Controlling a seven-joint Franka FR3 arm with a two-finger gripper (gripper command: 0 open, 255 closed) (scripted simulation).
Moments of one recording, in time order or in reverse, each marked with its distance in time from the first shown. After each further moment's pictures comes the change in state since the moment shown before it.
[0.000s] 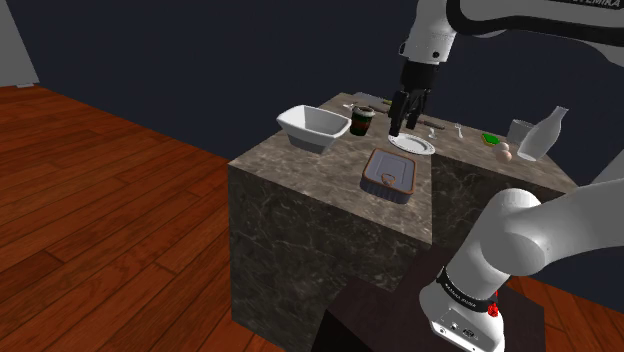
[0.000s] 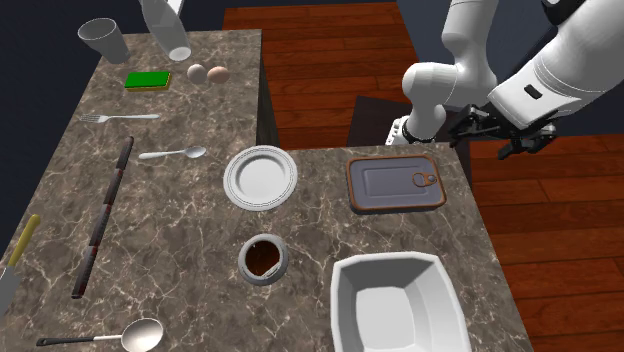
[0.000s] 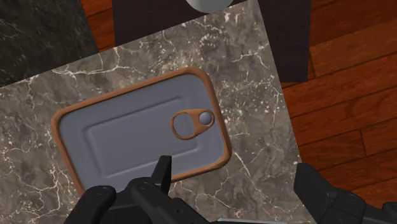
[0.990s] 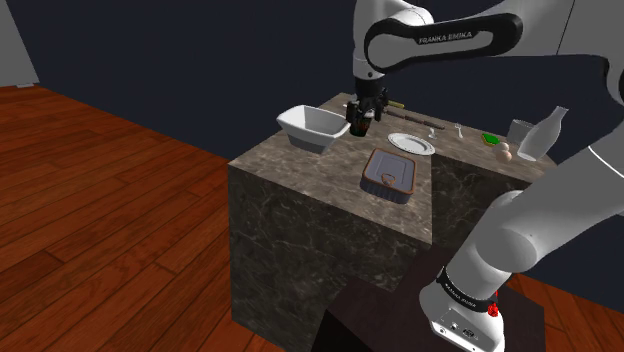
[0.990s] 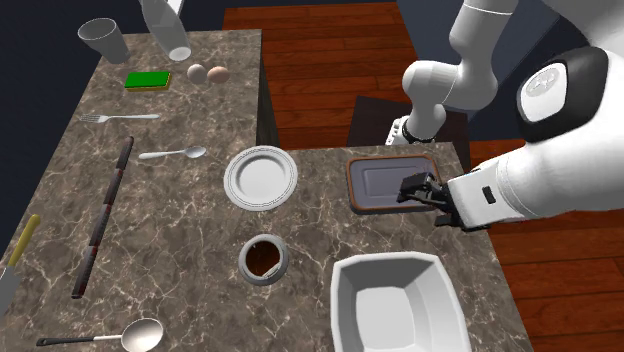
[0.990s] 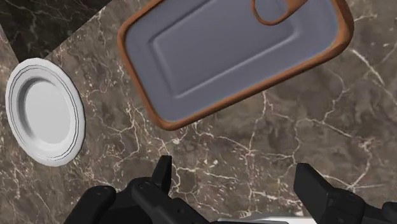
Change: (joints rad) arm -0.114 0.418 0.070 0.157 -0.287 0.238 0.173
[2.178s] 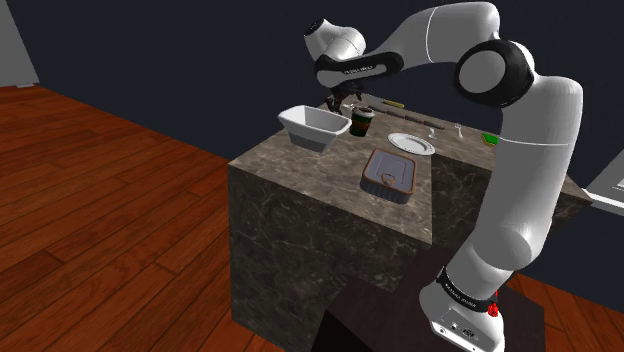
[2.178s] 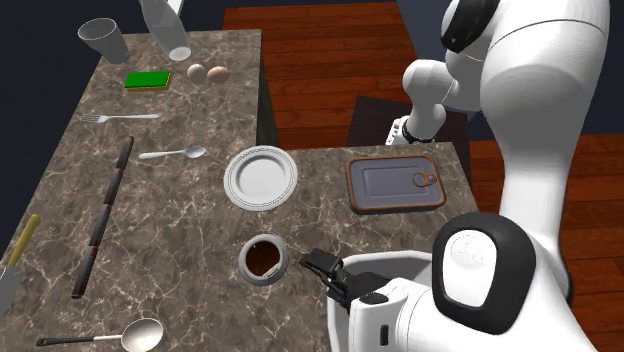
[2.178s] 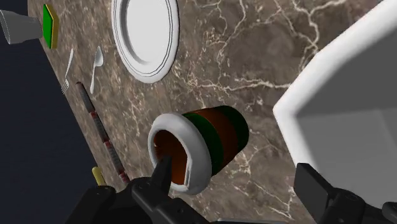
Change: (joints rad) arm -0.063 0.642 -0.044 0.609 -0.451 -0.047 0.230
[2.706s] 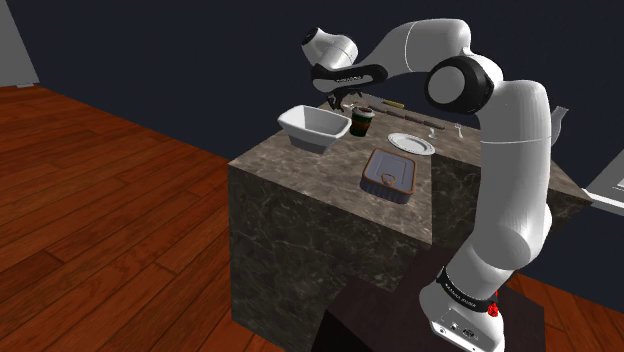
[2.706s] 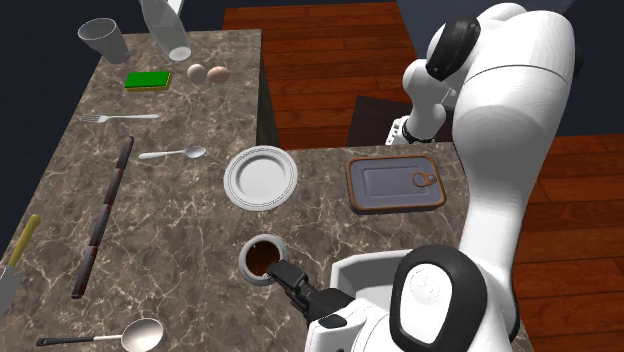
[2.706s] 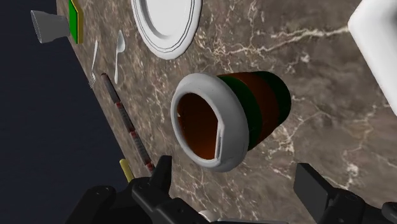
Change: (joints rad) arm -0.010 0.169 -0.049 0.195 -0.087 -0.021 0.010
